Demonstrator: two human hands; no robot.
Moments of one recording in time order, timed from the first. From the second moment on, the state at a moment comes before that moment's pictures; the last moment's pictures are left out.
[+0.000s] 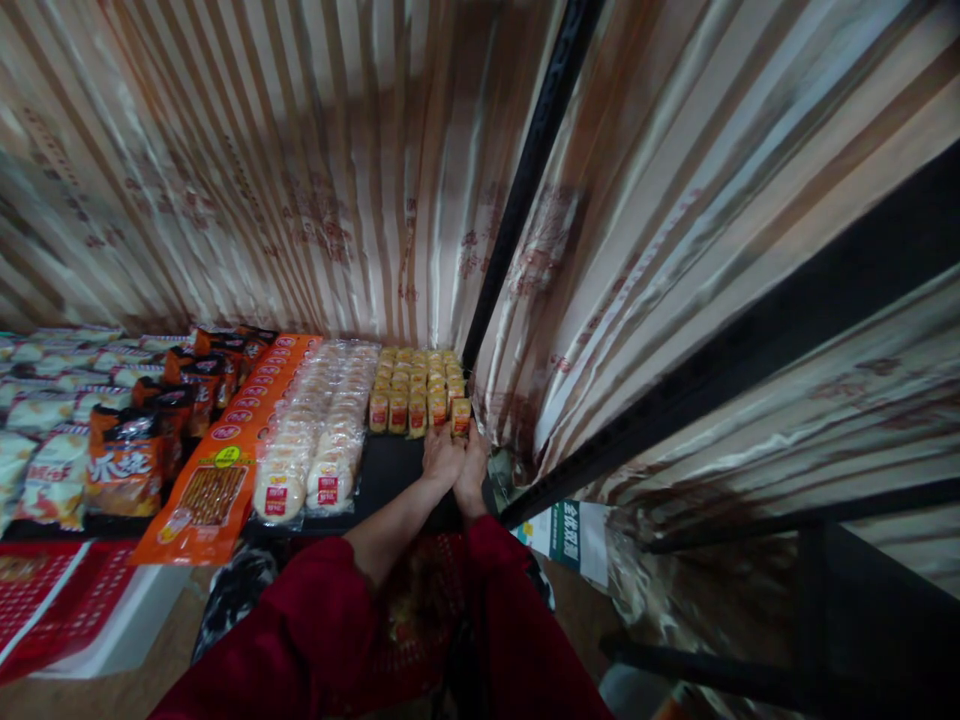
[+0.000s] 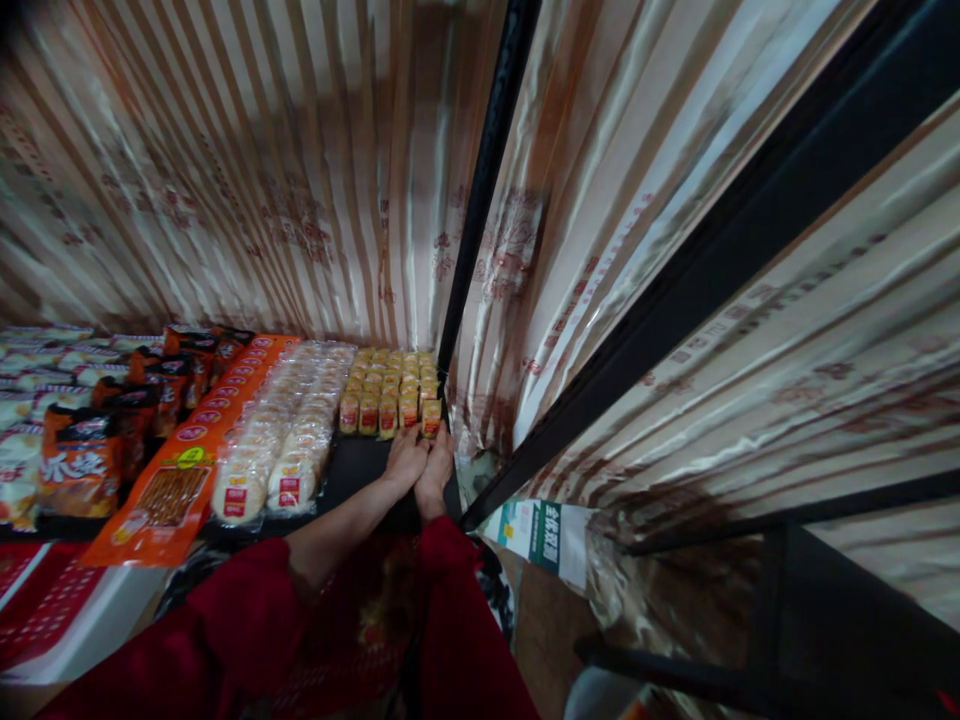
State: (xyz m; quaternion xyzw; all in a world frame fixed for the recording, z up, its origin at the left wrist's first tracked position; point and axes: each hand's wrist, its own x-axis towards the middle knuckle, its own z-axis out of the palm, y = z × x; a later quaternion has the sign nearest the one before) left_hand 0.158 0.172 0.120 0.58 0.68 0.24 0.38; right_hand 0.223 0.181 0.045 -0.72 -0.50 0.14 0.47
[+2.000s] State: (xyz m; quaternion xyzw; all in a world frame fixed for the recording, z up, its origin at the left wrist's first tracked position) left_hand 0.094 0.233 0.103 0.70 0.65 0.30 0.06; right_hand 0.222 0.247 0.069 -0.70 -0.51 0.19 0.47
